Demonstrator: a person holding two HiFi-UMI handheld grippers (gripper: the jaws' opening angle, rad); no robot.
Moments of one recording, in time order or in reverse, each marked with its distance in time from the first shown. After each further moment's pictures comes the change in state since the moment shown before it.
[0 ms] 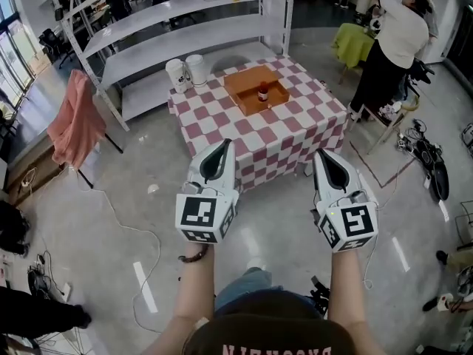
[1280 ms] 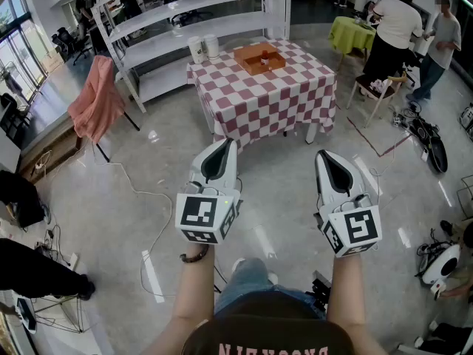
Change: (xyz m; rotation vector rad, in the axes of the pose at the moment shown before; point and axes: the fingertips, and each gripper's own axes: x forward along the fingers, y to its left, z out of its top) left arm -0.322 -0.146 0.046 0.028 -0.004 -0.003; right arm -0.322 0.164 0.052 -0.013 -0.049 0.026
